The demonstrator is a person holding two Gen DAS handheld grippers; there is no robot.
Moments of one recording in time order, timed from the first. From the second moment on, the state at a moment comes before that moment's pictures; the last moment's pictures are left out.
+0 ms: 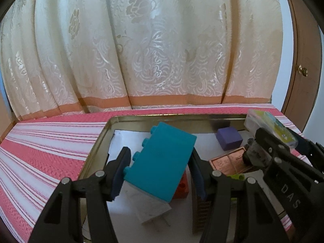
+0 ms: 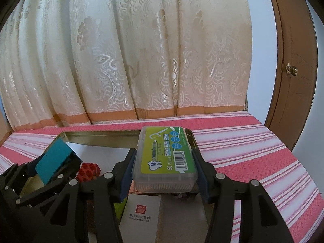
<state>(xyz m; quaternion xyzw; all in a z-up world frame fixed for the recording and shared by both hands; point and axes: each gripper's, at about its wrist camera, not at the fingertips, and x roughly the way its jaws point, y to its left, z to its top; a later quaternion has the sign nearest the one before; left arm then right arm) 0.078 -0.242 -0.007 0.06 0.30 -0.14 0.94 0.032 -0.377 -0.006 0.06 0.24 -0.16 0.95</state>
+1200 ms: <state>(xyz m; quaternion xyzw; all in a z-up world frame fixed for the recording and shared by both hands) 0.092 -0.241 -0.021 0.07 0.35 -0.12 0.92 0.050 -0.370 -0.019 0.07 0.28 -0.12 0.95</state>
